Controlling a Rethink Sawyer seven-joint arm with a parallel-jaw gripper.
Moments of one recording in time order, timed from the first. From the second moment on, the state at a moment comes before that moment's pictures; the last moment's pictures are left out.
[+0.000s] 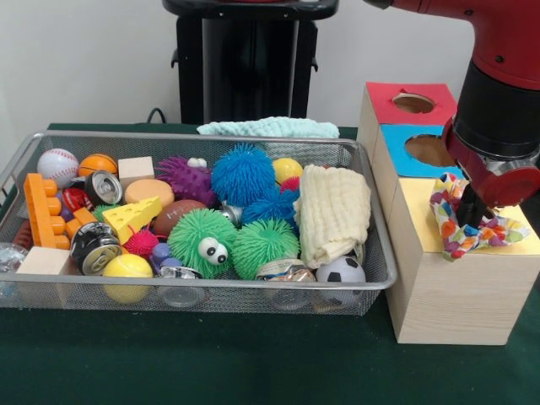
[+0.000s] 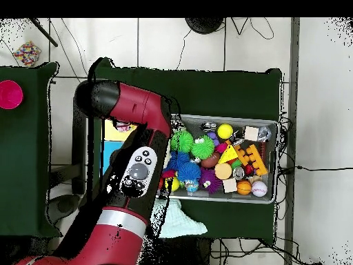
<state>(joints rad) 0.24 -0.20 -0.50 1.03 0.61 0.97 2.87</state>
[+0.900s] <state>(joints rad) 0.24 -0.19 -0.51 1.02 0.59 1.12 2.87</state>
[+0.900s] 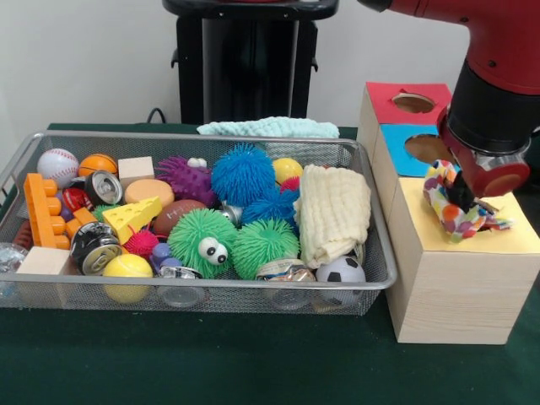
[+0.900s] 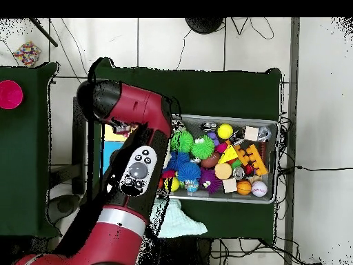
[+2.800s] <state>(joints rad) 0.24 -0.12 -0.47 1.03 0.68 0.98 2.87</state>
